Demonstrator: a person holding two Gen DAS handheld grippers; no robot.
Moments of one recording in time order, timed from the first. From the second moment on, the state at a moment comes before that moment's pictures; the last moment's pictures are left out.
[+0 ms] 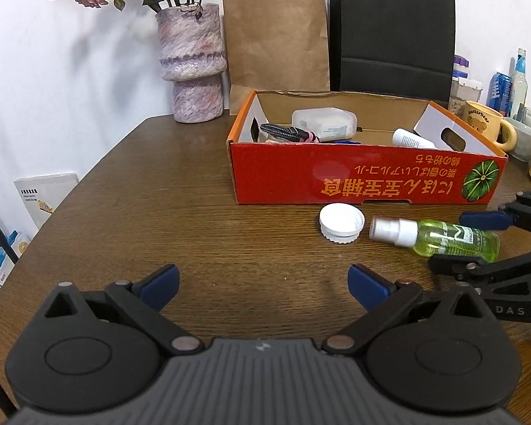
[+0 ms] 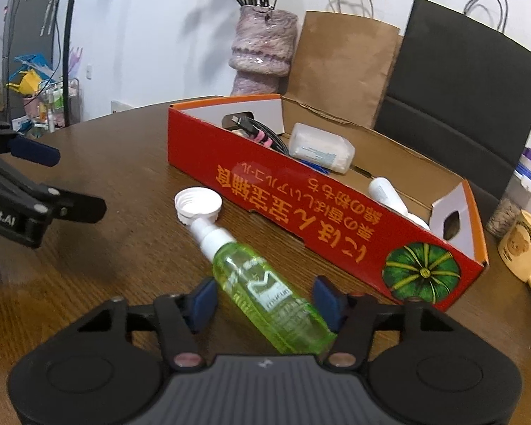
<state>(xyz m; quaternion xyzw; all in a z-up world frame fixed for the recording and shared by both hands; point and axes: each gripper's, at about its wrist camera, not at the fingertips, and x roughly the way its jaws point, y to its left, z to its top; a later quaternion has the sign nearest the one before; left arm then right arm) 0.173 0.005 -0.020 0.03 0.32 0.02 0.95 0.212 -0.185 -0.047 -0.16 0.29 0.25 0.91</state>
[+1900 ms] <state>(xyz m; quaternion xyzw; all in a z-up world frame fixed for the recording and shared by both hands) 0.221 -0.033 -0.033 0.05 0.32 0.02 0.95 0.163 -0.244 -0.037 0.05 0.27 0.10 0.96</state>
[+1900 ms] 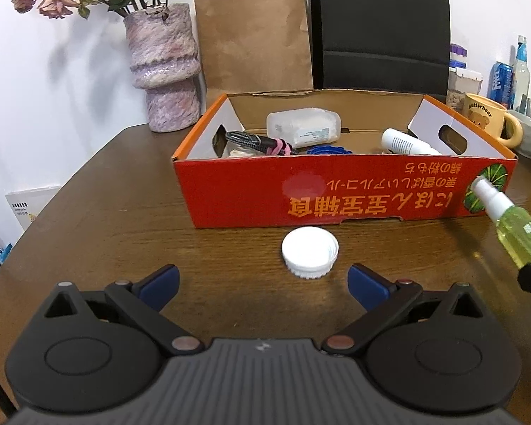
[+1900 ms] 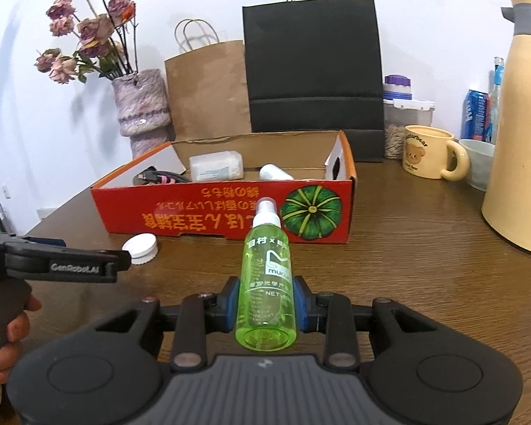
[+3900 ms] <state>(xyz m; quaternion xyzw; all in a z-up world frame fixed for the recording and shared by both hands) 0.181 -0.044 -0.009 0.04 0.24 0.02 0.97 0.138 -0.240 -0.026 0.05 0.20 0.09 0.97</state>
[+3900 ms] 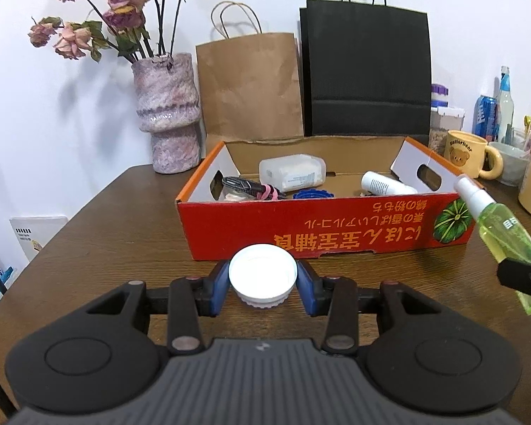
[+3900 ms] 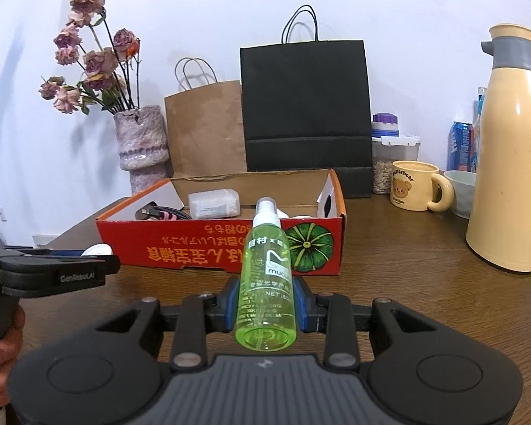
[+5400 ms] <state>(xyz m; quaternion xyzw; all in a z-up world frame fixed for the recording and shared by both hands) 0.225 -0.050 0.055 0.00 0.19 0.04 0.98 0.214 -0.210 0.029 0.06 0.16 0.10 0.98</state>
